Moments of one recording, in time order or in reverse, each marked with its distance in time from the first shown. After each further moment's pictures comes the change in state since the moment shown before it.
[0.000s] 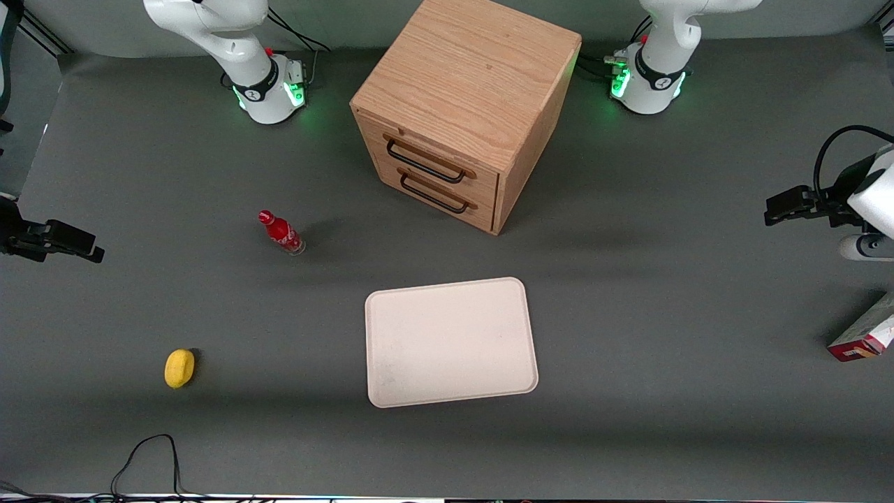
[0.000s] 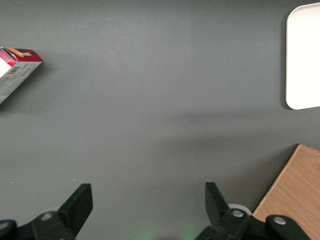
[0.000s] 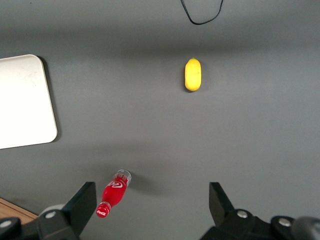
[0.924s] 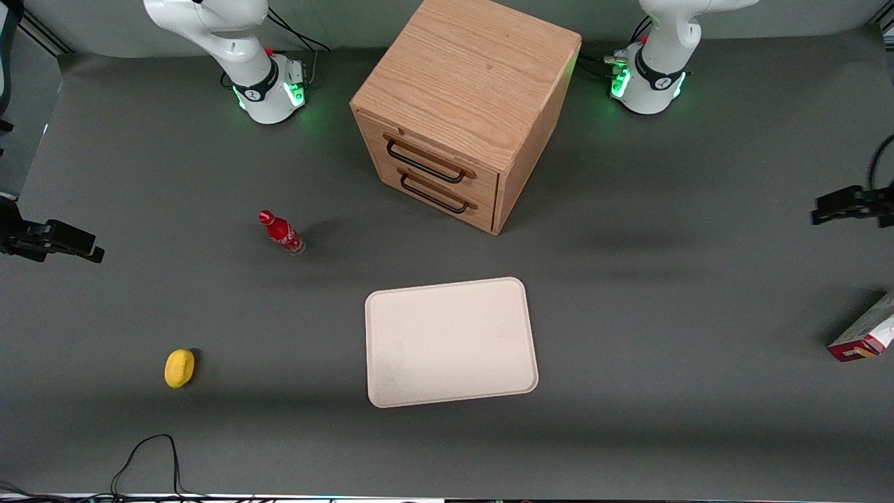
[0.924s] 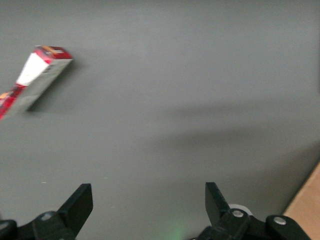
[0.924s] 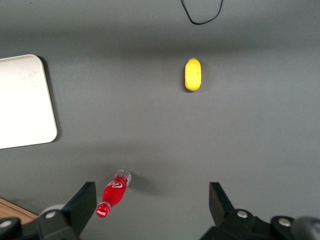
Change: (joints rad) arm 0.159 0.024 0.015 -0.002 0.055 0.013 0.226
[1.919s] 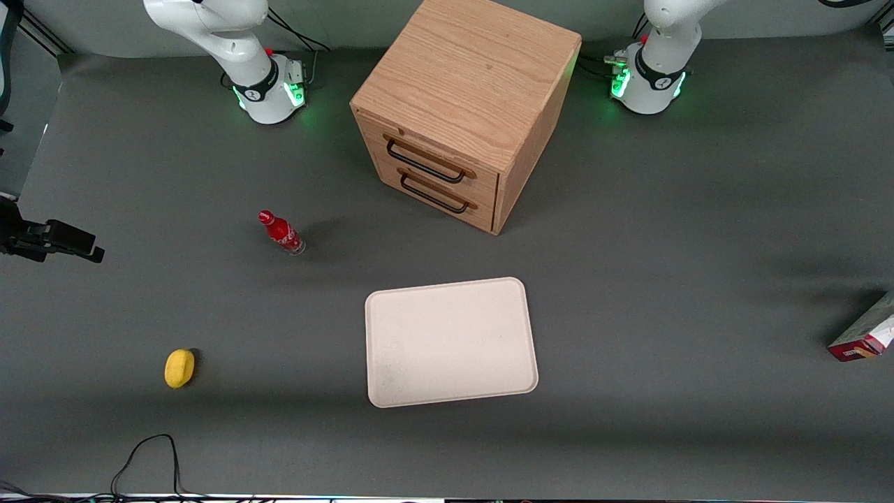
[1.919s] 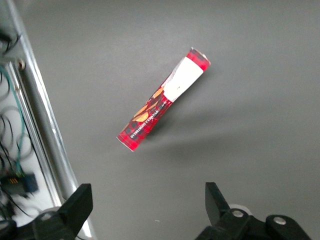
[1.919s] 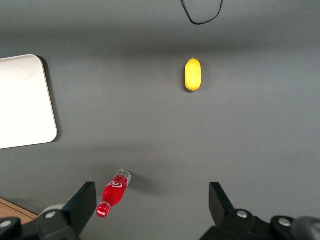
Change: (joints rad) arm 0.402 0.405 0.004 0.315 0.016 0.229 0.586
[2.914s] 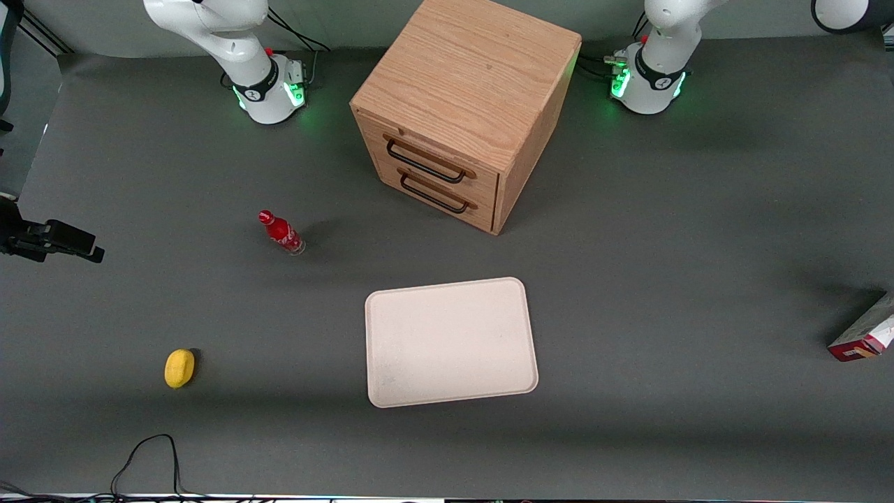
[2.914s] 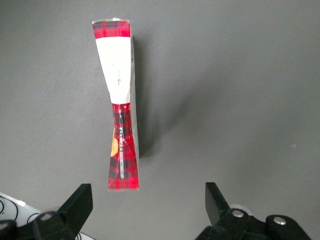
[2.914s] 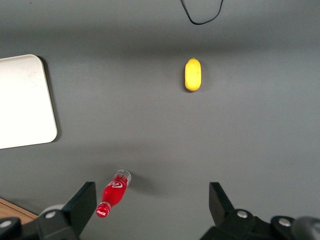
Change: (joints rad) arm 0.017 0.141 -0.008 -0.048 0.000 0.107 0.647
